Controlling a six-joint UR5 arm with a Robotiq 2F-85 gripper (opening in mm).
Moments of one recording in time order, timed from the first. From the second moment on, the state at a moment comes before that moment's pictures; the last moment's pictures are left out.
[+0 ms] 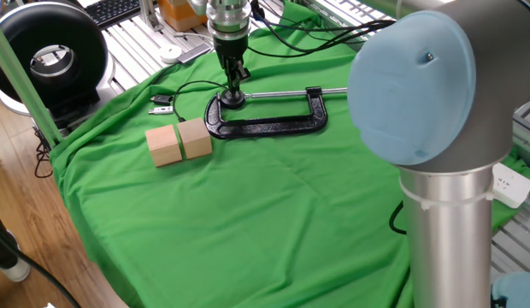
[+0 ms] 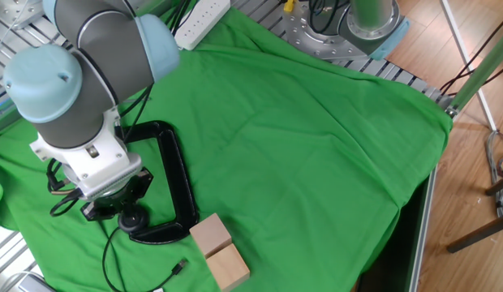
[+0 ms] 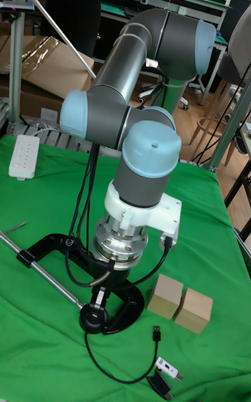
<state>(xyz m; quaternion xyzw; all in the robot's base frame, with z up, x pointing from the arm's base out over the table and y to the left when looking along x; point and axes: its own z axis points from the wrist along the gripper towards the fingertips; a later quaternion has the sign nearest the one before) 0.711 -0.009 0.041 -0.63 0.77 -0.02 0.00</state>
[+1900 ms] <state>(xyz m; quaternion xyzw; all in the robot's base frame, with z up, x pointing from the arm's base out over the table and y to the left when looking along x) 0.712 -0.001 0.047 -0.61 0.79 -0.02 -0.02</state>
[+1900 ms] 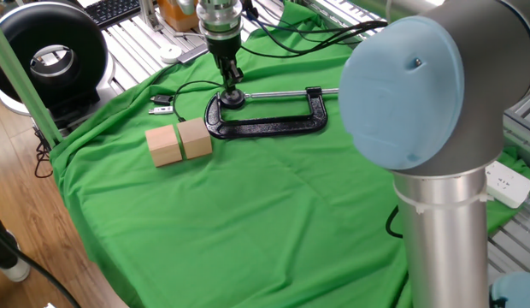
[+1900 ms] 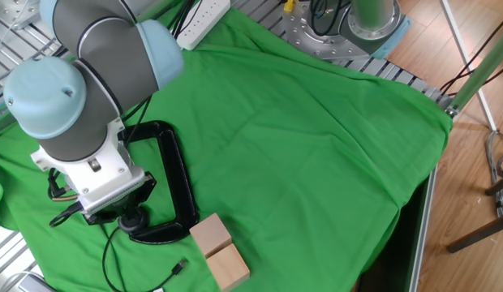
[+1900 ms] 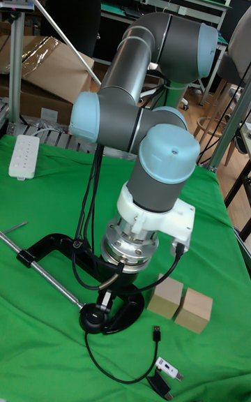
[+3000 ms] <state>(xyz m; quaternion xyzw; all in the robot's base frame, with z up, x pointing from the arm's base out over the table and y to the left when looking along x) 0.713 -0.004 0.040 -0.60 0.80 -0.02 -0.03</state>
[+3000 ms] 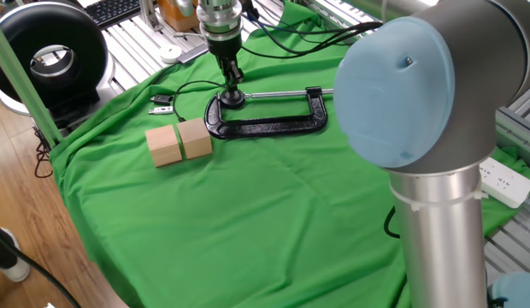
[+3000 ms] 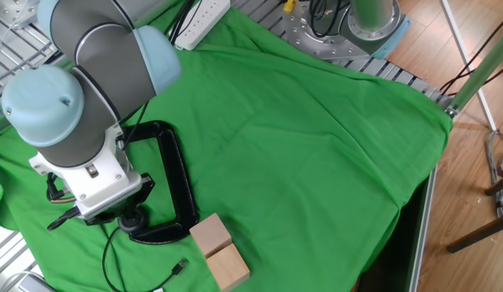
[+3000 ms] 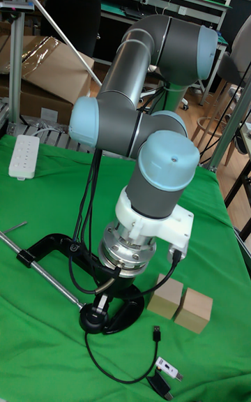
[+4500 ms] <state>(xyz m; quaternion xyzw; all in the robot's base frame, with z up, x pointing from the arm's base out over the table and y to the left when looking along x) 0.713 -0.006 0.031 -0.60 0.80 -0.01 -0.03</state>
